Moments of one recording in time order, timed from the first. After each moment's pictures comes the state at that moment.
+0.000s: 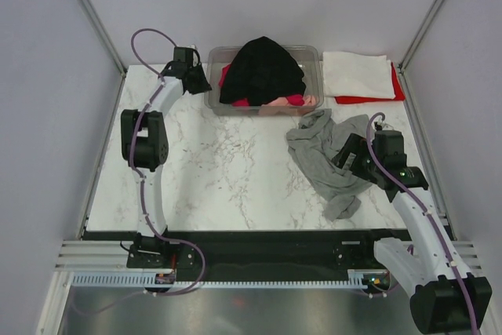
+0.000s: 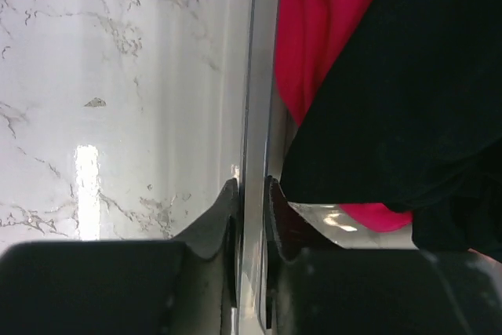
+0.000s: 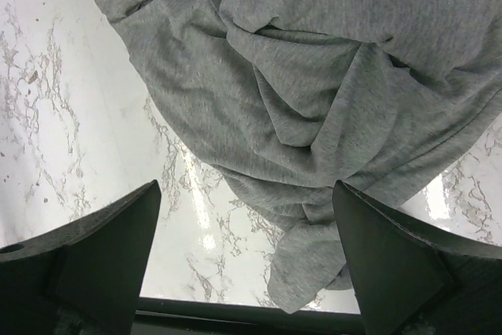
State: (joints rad) left arm -0.13 2.24 1.91 -0.41 0.10 -0.36; right arm 0.07 0.86 0.70 -0.63 -0.12 0.53
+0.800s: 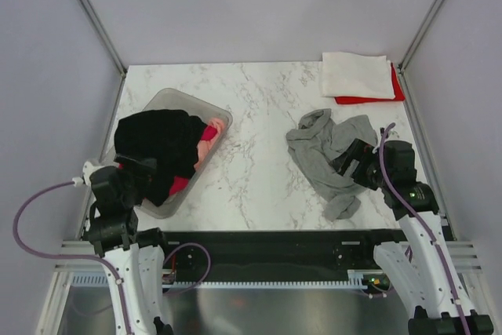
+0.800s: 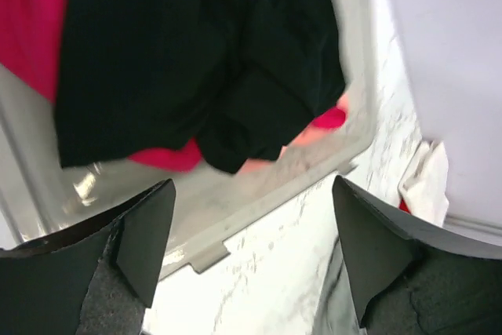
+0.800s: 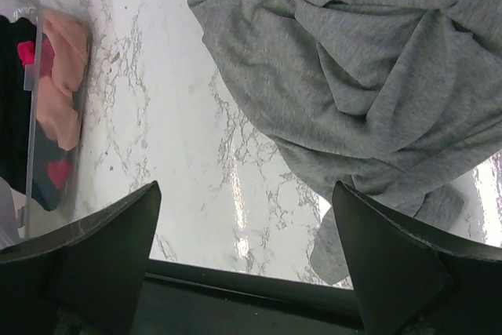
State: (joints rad) left arm 0.30 0.40 0.75 -0.86 0.02 -0.87; right arm 0.08 0.67 0.70 -0.69 -0.23 0.59
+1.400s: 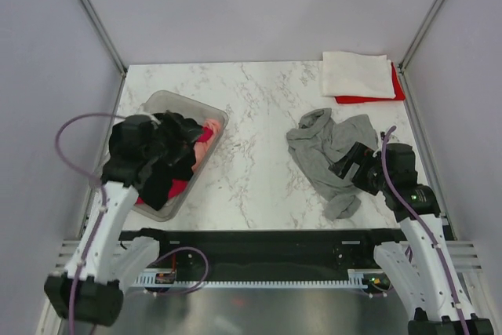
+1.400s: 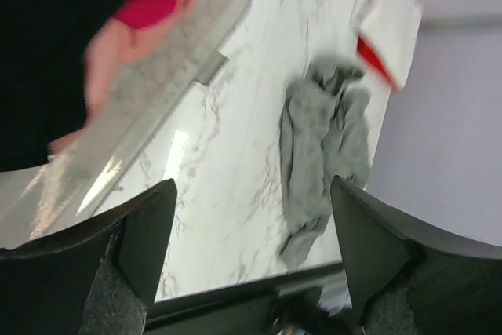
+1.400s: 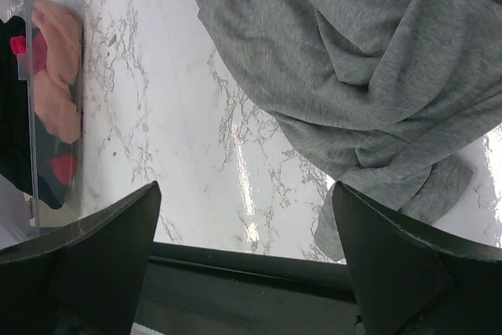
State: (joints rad) left arm -0.08 0.82 0.86 -0.58 0.22 -0.94; right arm 0.08 0.64 0.70 -0.77 -0.25 0.63
